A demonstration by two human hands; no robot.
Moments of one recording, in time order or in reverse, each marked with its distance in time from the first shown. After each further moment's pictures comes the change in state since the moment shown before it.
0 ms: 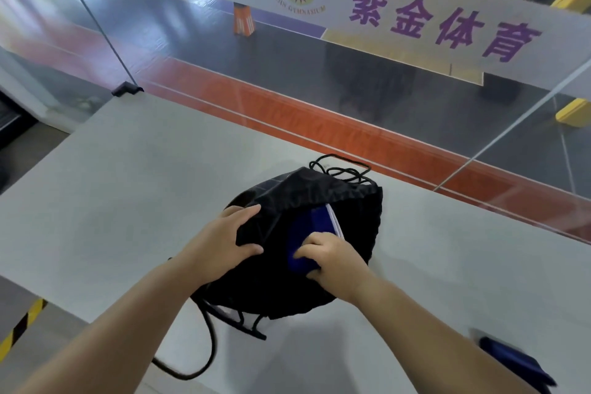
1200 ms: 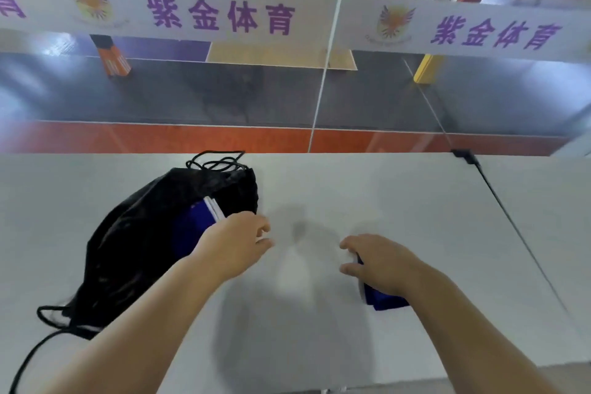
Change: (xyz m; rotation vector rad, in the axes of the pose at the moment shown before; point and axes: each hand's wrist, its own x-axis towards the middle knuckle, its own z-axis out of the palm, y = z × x) left_hand -0.025 0.172 0.116 0.373 -0.174 0.359; right_hand -0.254 0.032 -0.055 0.151 -0.057 0.848
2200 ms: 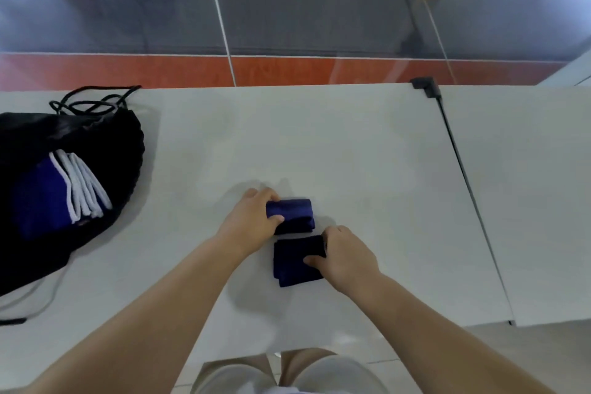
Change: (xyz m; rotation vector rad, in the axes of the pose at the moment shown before) left_hand 0.089 0.145 0.162 -0.290 -0.170 -0.179; right_hand 0.016 0.157 0.066 0.213 0.030 0.209
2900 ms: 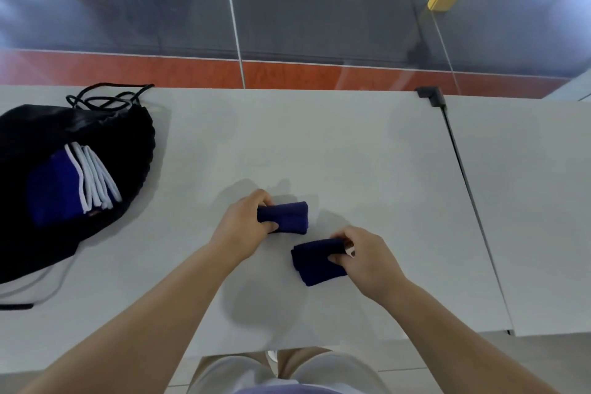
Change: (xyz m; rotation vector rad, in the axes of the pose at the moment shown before) left_hand -0.020 -0.010 -0.005 -0.235 0.094 -0.031; right_hand -0.012 0.027 -0.016 0.299 0.075 -0.151
